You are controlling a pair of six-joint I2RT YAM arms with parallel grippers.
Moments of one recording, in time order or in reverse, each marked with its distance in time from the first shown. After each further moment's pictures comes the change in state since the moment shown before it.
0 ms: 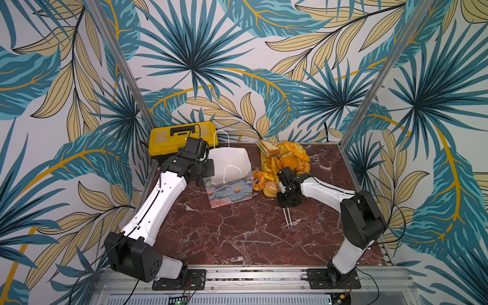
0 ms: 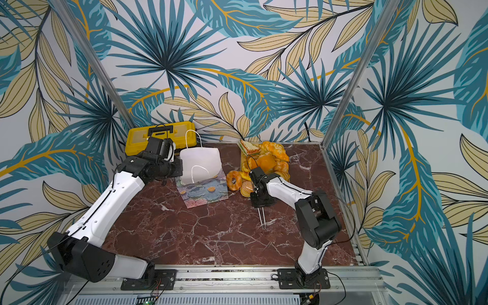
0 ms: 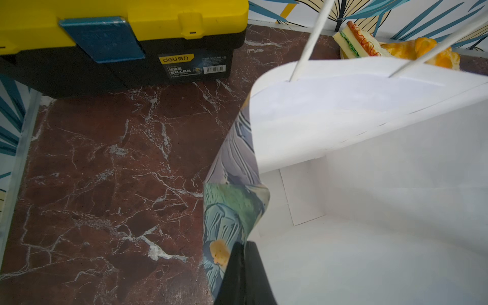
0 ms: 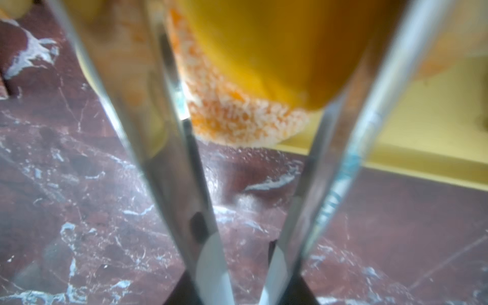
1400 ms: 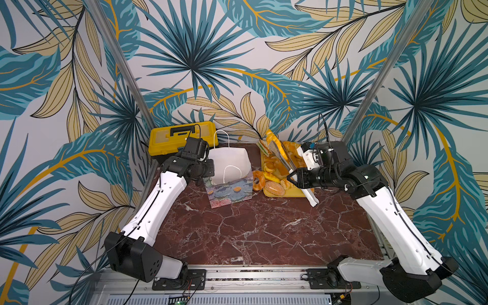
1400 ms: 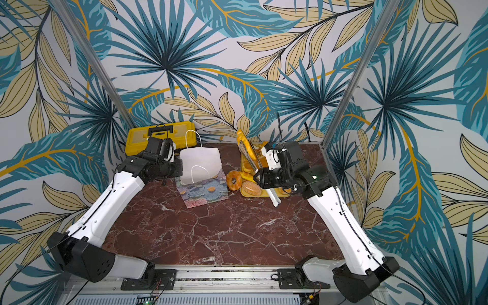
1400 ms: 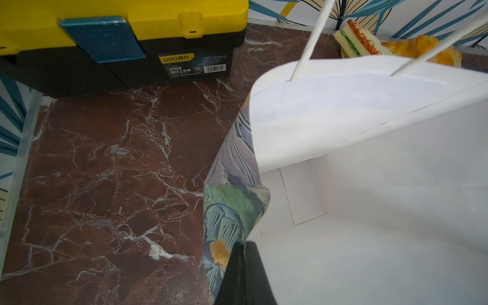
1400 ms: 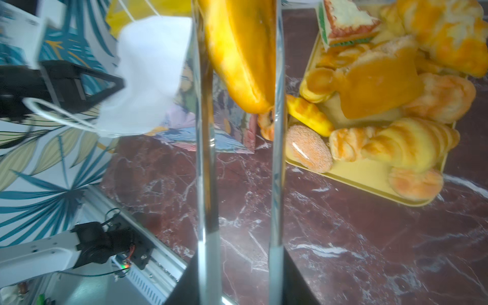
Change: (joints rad) left arm 0.000 0.000 0.001 -0.005 -0.001 0.006; right arm 0.006 -0.488 0.444 -0.306 -0.259 -0.017
